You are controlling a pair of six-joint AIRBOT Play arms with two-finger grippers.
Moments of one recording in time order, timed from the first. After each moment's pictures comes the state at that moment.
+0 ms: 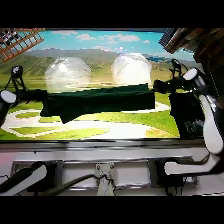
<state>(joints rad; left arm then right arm) 0.20 -1.20 0.85 1.15 -0.68 -1.22 -0.14 -1.54 1.26 -1.10 1.06 1.38</state>
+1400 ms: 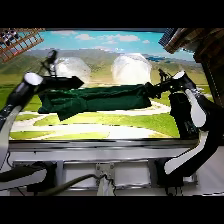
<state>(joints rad) -0.19 -1.39 1.13 0.71 -0.81 -1.14 -0.15 -1.85 1.37 -0.85 1.21 1.34</state>
